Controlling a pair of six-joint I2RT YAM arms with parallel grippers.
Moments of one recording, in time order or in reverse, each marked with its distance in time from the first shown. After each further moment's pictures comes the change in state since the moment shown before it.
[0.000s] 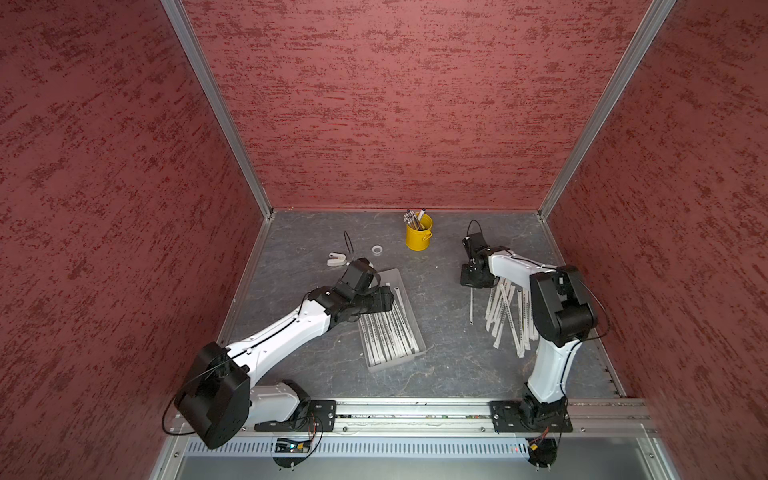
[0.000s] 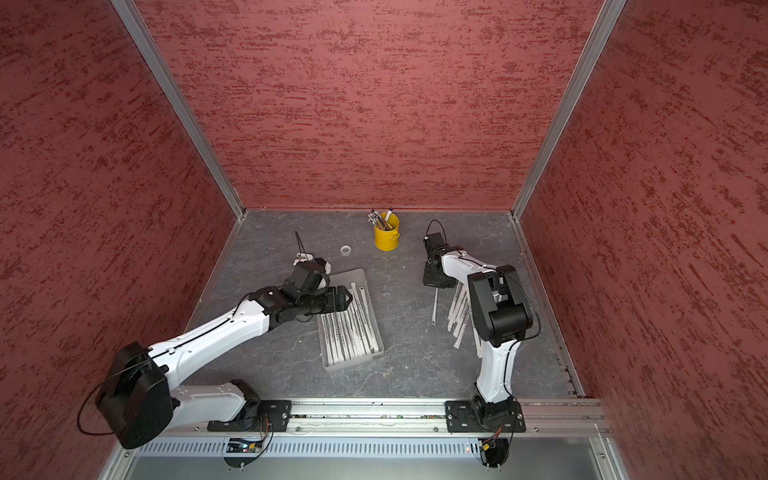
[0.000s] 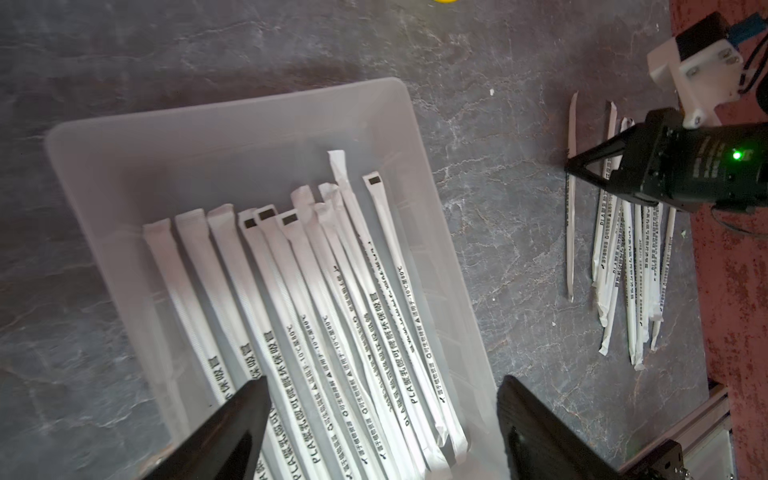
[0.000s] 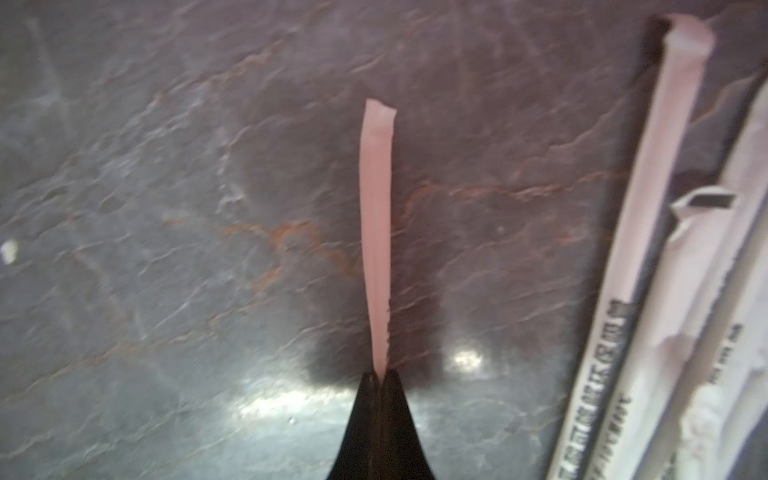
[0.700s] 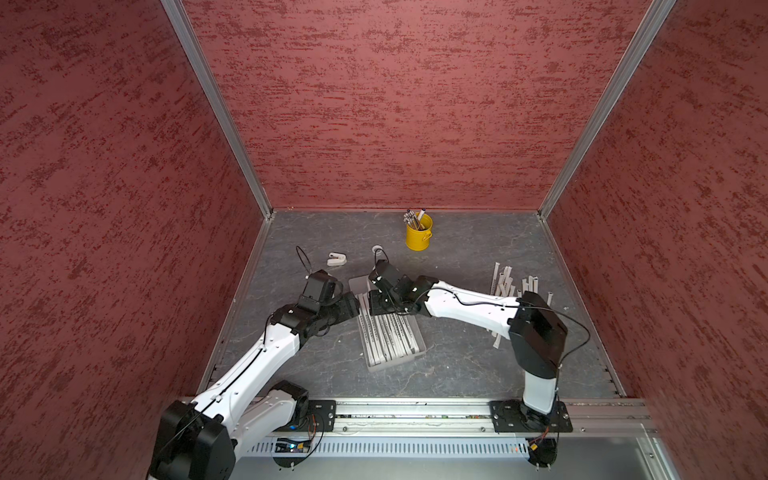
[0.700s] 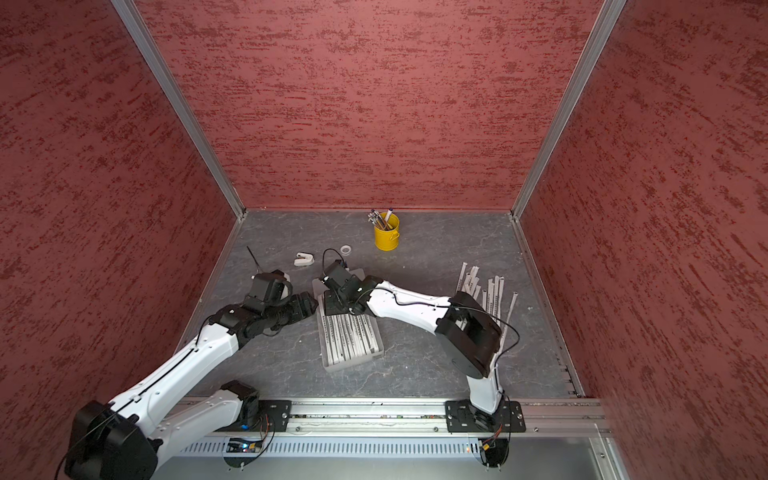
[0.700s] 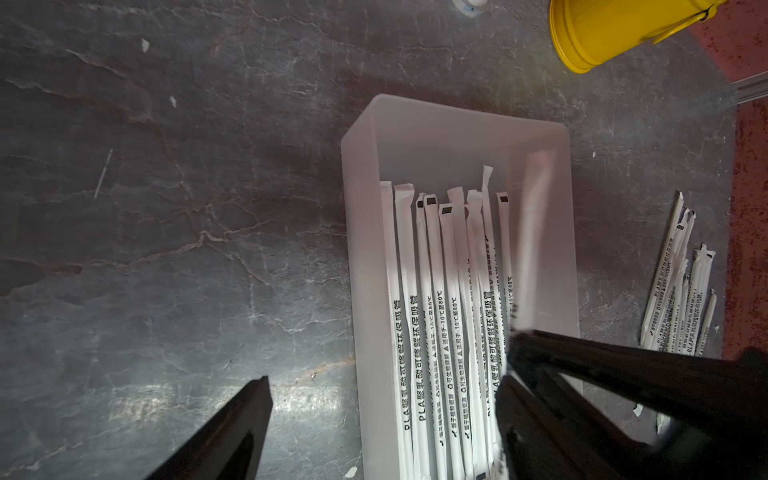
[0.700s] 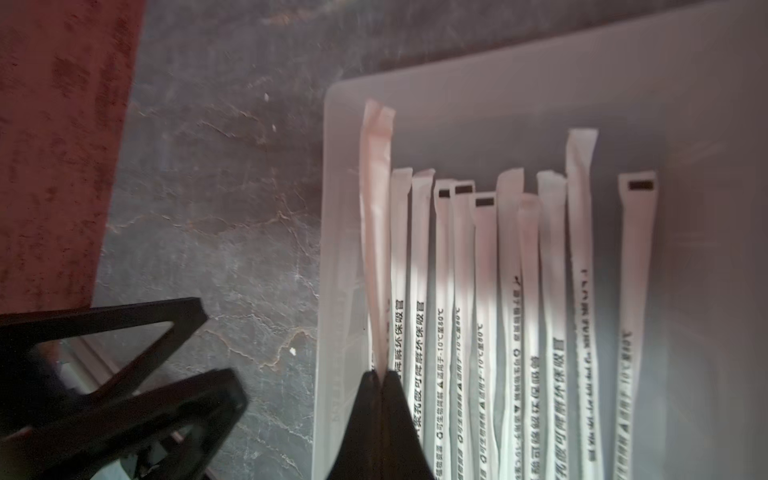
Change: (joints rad) left arm 0.233 -0.260 -0.175 -0.115 0.022 -0.035; right arm 0.701 0.017 0.201 0.141 -0.120 0.330
